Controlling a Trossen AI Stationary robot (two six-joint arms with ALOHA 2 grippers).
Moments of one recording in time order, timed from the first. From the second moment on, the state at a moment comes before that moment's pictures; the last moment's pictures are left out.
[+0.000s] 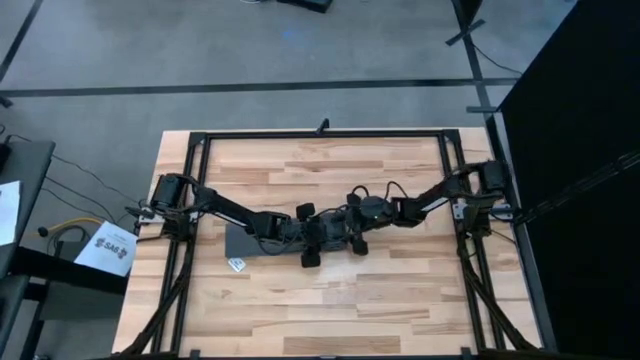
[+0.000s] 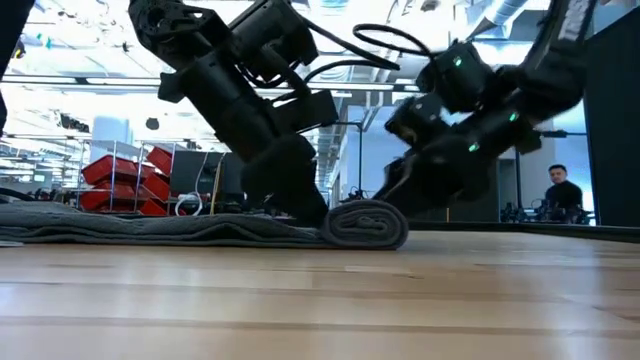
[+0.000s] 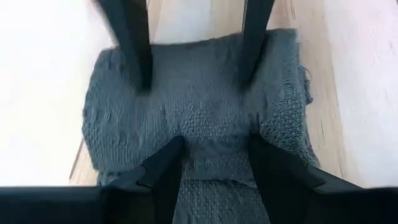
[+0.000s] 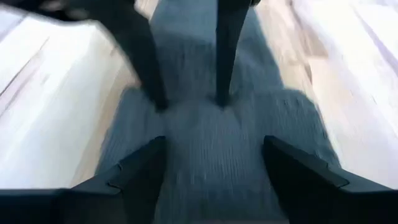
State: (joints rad) left arm -0.14 1.91 0.95 0.06 -0.30 -0.09; right arm -0.03 1.78 0.58 0.62 -0.08 -0.09
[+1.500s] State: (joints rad) left arm -0.15 1.91 0.83 0.38 -0.29 -0.08; right arm -0.03 1.74 0.55 0.47 -0.05 -0.07
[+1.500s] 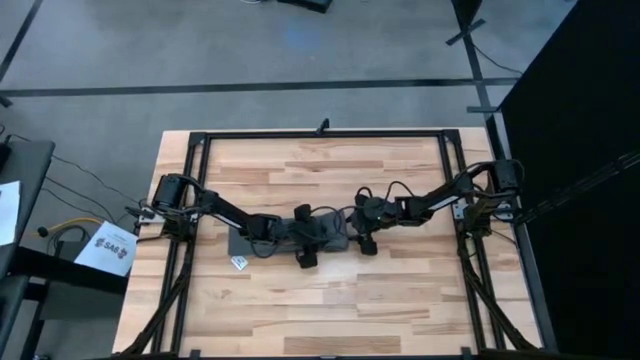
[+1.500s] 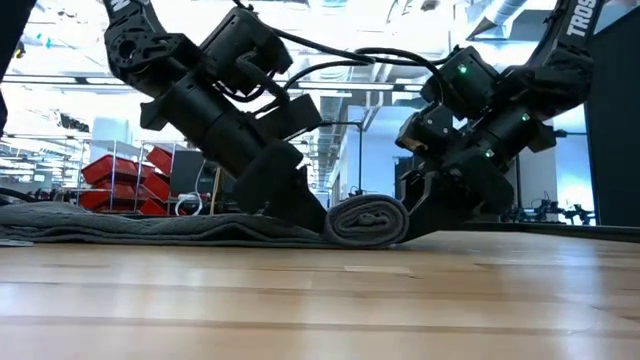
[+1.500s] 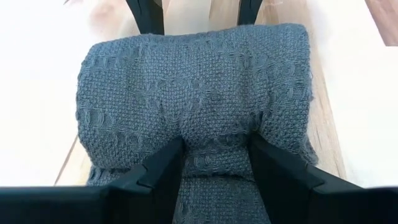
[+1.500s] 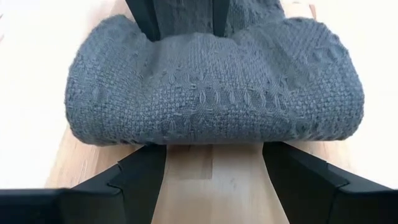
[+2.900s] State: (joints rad) left arm -0.11 1.87 0.90 0.00 -0.28 -0.13; right arm -0.04 1.73 0.56 0.45 -0.06 -0.03
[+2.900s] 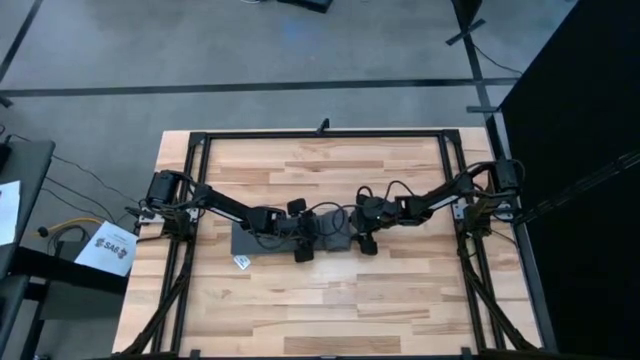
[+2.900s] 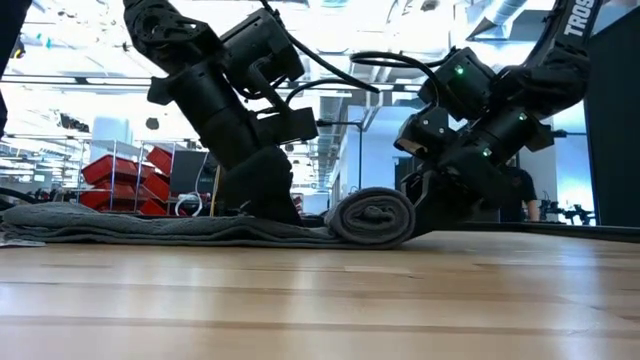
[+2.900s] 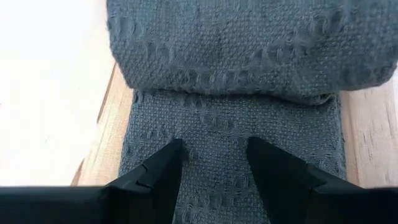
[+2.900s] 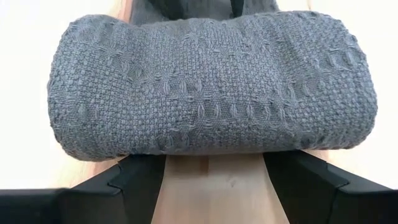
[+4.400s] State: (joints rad) left arm -0.11 1.87 1.00 -0.20 -0.27 -0.12; right arm -0.04 1.73 0.65 0.27 -0.05 -0.09
